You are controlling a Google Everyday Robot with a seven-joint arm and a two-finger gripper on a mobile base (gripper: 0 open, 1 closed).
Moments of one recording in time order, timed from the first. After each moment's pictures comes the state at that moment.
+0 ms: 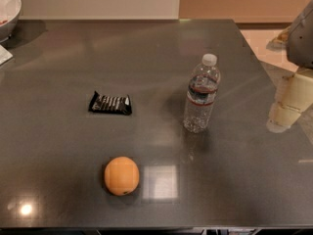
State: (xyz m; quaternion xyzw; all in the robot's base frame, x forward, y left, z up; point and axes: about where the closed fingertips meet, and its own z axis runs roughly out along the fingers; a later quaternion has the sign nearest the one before) arm 0.438 -0.217 0.976 -0.60 0.78 -0.03 0.16
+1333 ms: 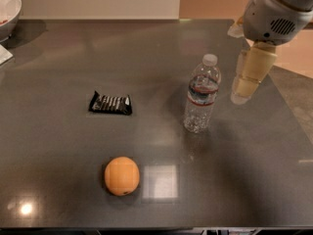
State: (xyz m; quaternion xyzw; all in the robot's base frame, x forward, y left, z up) arm 0.493 -0.166 0.982 -0.64 0.75 0.00 0.16
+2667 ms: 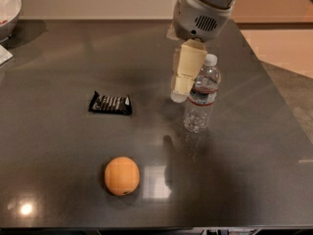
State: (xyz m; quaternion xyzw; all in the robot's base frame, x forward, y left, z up) arm 0.504 -0.044 0.974 -0.70 0.69 0.06 0.16
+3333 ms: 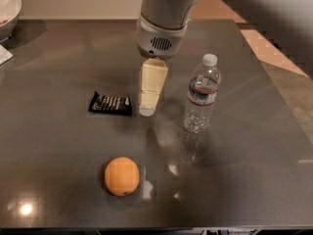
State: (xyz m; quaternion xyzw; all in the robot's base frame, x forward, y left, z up) arm 0.506 0.013 0.936 -0.71 0.69 0.05 0.12
